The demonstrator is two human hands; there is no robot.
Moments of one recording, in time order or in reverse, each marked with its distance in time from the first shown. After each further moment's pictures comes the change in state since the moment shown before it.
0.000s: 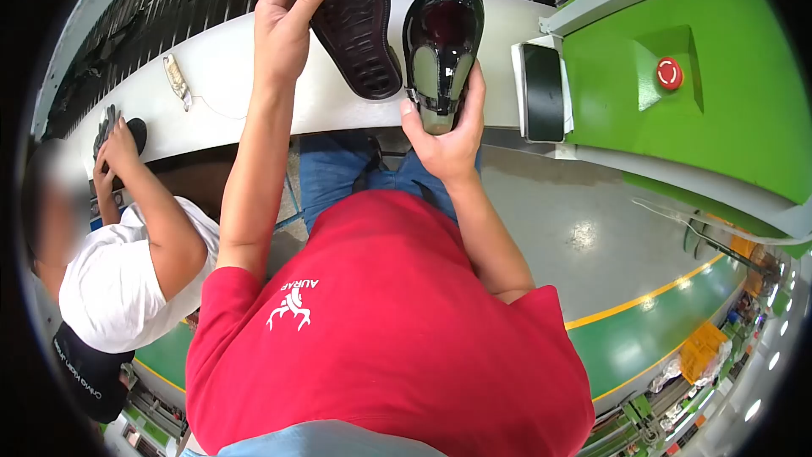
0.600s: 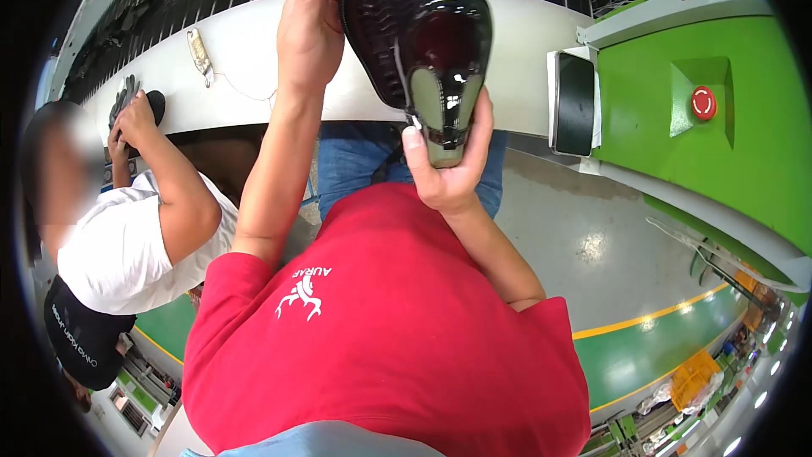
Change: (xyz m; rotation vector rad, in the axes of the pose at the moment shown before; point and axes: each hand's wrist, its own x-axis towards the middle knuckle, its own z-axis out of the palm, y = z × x) left_hand -0.023 0.034 0.010 -0.189 -0.046 -0.204; right_hand -0.036 -0.016 0.023 0.210 -0.019 -0.024
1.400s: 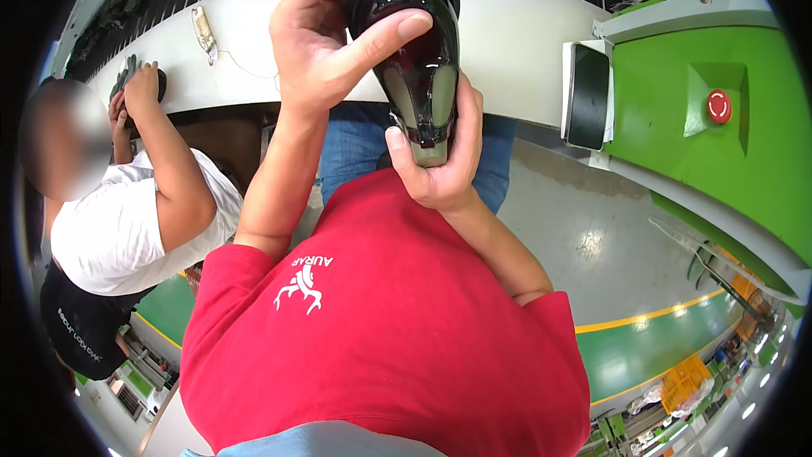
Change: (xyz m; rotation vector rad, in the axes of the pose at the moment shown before) left_hand -0.042 0.018 0.036 0.267 -0.045 0.263; right_hand -0.007 -0.007 0.011 -0.138 -0.110 -0.070
